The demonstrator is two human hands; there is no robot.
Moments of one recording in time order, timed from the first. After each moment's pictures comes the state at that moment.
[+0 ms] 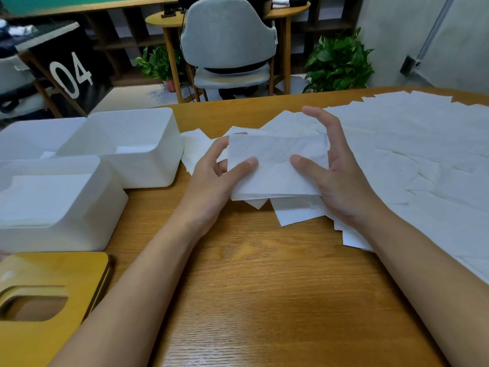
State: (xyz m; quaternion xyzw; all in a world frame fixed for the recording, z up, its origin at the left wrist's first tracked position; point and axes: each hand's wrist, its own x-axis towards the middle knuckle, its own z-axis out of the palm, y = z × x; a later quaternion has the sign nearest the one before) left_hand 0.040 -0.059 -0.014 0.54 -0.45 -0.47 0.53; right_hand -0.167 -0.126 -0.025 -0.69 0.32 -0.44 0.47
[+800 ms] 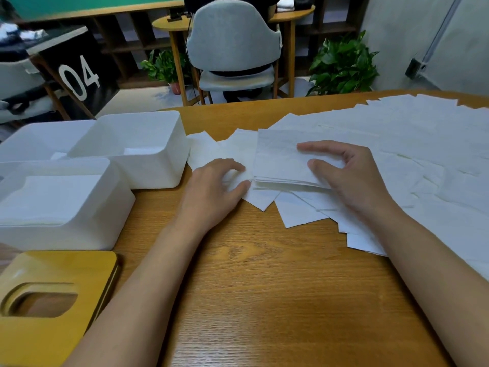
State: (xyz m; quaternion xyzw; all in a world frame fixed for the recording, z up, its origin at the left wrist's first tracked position) left_hand 0.074 -0.074 -0.047 0.69 -0.65 -0.07 0.31; right_hand -0.178 -0.134 -0.026 -0.68 0.43 -0.44 0.41
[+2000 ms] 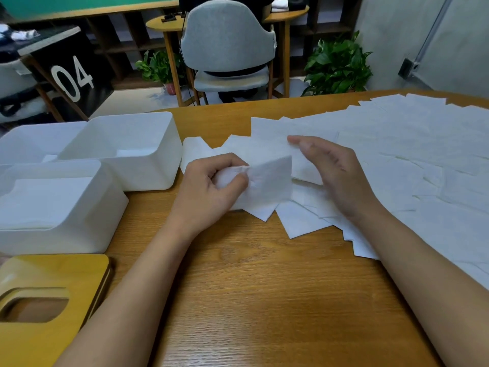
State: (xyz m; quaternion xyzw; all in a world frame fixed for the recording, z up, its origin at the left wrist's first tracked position) left_hand 0.054 -0.057 -0.021 0.56 -0.65 -0.20 0.47; right_hand -0.173 -0.135 -0.029 -0.70 0.39 -0.44 0.41
